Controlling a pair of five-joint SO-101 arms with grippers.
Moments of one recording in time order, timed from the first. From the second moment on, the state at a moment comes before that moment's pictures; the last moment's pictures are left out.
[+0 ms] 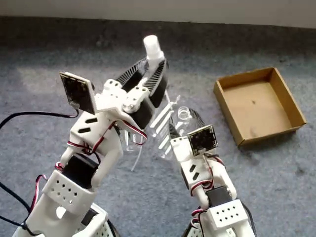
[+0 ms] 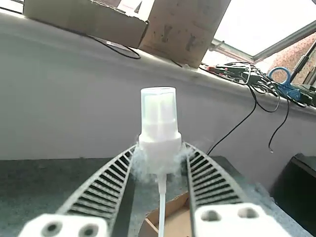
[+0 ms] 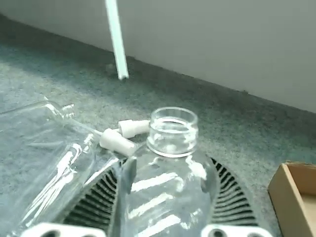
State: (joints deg) left arm 25.5 -58.3 47.1 12.7 25.1; right arm -22.2 -81.0 95.8 2.2 9.1
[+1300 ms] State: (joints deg) left arm 33.6 -49.5 47.5 1.5 15.6; right arm -22.3 -81.0 95.9 0.5 9.1
